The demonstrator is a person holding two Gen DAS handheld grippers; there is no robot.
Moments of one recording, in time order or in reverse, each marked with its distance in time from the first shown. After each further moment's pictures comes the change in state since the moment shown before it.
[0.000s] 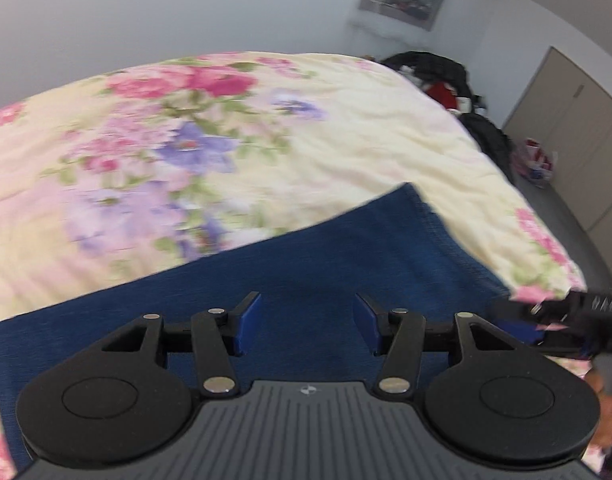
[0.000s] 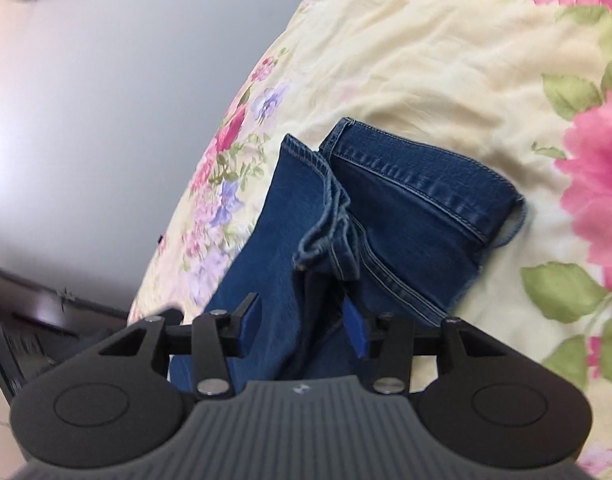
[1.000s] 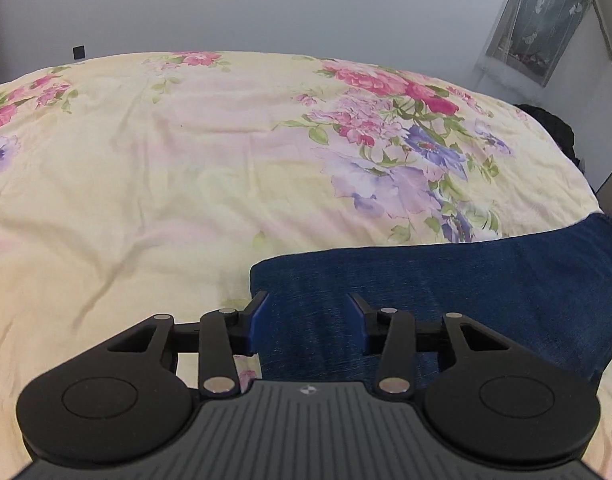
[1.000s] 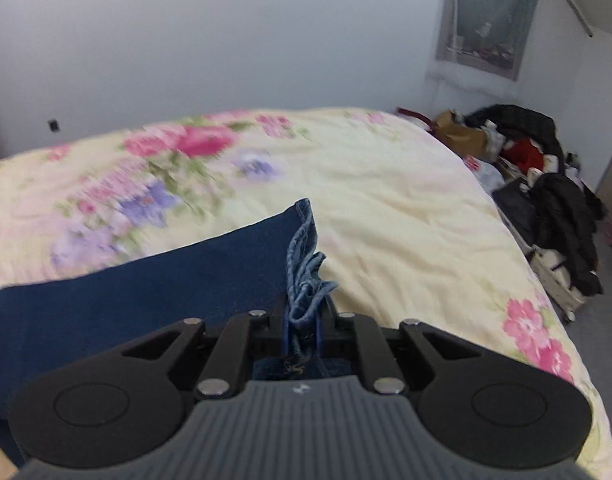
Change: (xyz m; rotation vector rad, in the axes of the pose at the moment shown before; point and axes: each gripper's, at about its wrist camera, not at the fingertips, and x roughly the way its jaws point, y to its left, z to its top) left arm -0.050 0.183 -0.064 -0.216 -0.061 0.207; right arm 0.027 0.102 0.018 -0.830 -0.139 -0.615
